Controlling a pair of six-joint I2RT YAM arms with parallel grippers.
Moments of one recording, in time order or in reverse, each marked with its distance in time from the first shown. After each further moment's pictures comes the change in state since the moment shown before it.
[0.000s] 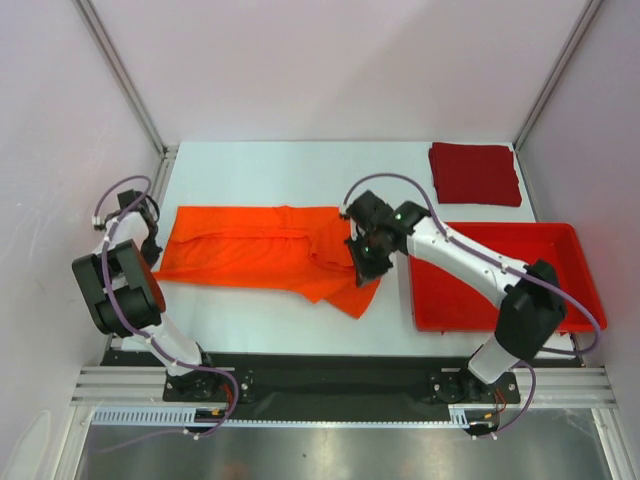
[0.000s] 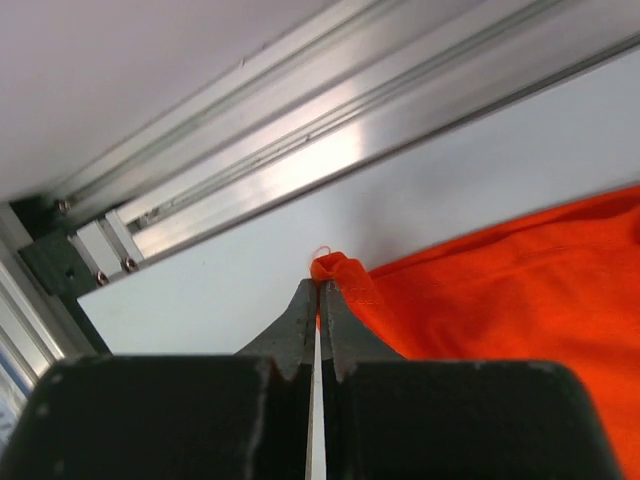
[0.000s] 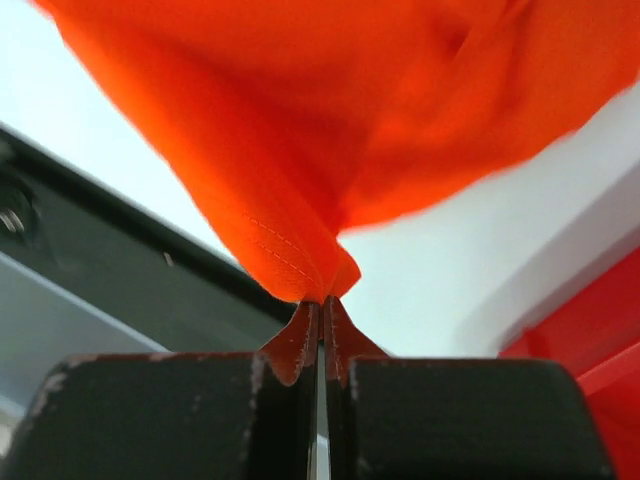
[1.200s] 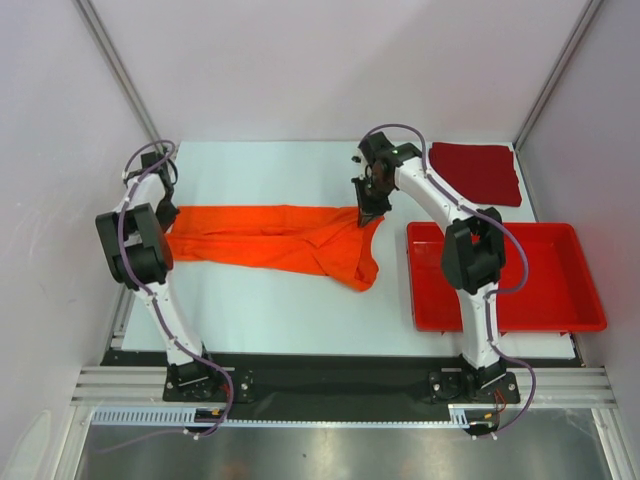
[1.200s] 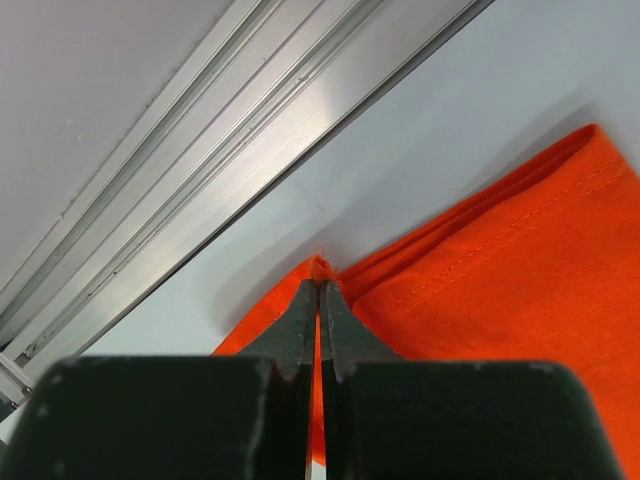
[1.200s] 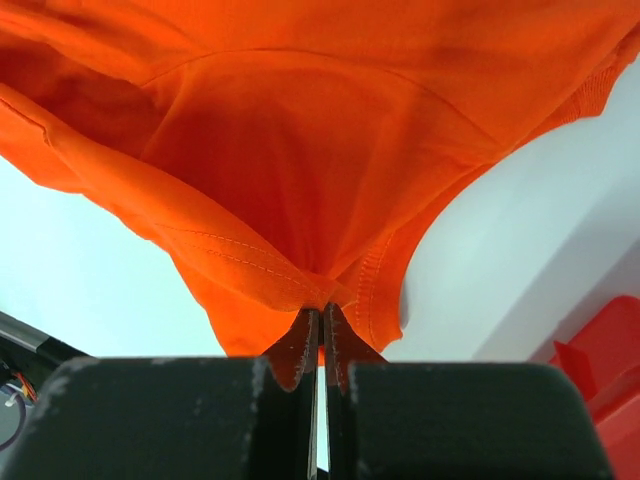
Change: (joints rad) left arm -0.138 0.408 0.539 -0.059 0.076 0.106; right arm -0.323 0.554 0.651 -0.089 -0.061 -0.111
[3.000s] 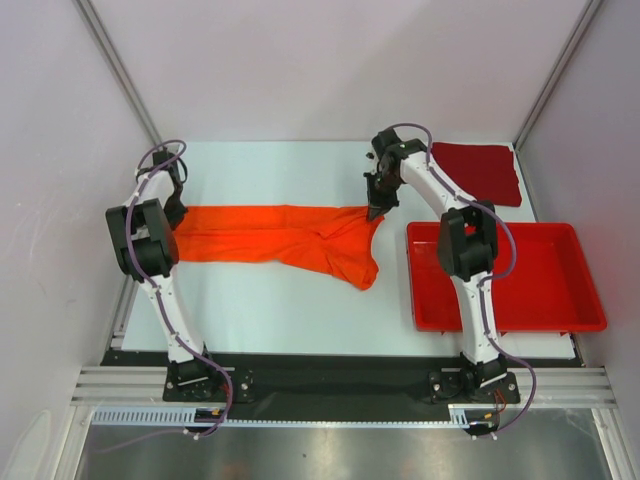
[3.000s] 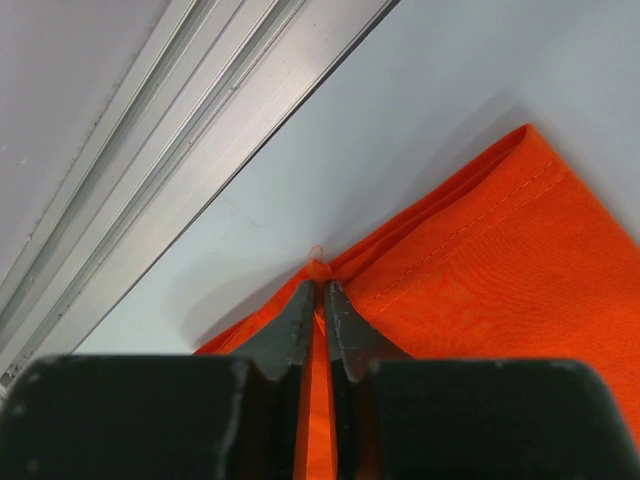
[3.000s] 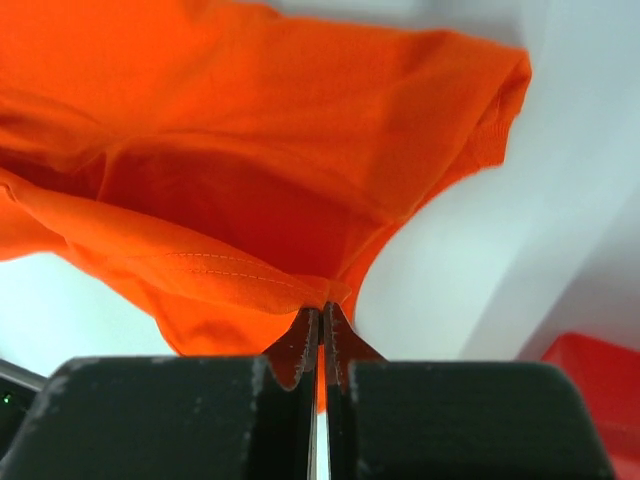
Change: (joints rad) left arm -0.038 0.099 0.083 -0.026 0.002 0.019; right arm -0.089 0.144 0.121 -0.029 -0.003 0.038
